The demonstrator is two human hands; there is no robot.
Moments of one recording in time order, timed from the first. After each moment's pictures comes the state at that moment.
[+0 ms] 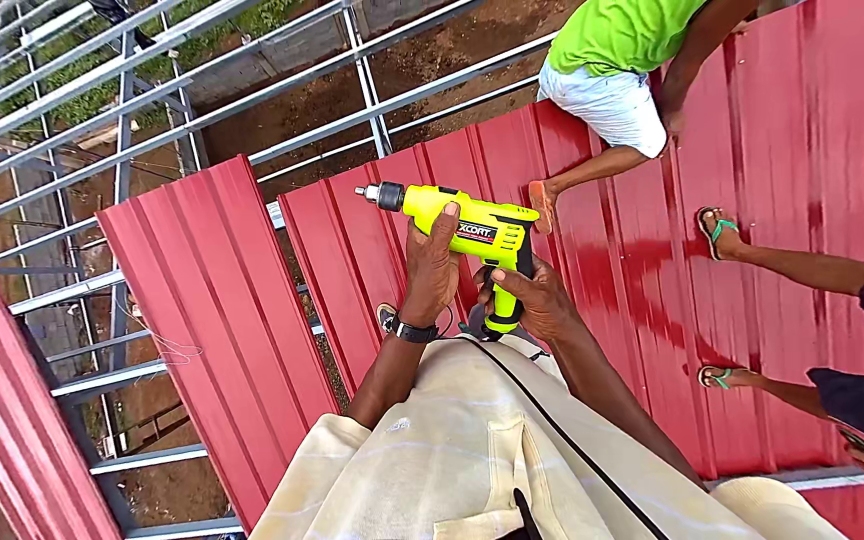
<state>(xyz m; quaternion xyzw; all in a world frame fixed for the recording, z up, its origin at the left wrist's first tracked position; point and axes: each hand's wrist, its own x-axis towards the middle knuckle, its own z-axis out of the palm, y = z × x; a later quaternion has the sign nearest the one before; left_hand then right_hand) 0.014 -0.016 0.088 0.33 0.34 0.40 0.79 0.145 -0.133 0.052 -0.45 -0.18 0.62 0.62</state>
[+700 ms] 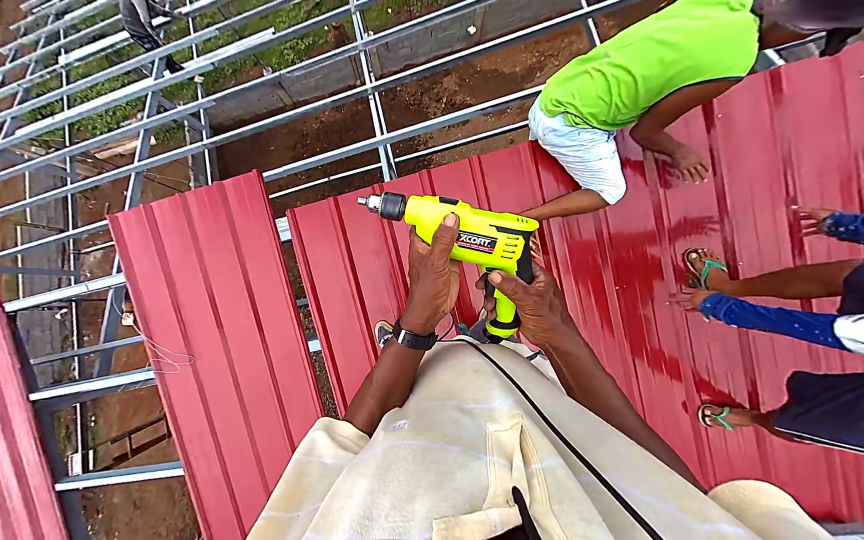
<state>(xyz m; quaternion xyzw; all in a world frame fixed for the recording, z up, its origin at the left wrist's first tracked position) 0.011 -0.016 0.097 0.31 0.30 0.45 0.78 0.138 -0.125 0.070 -0.50 -0.20 0.57 0.62</state>
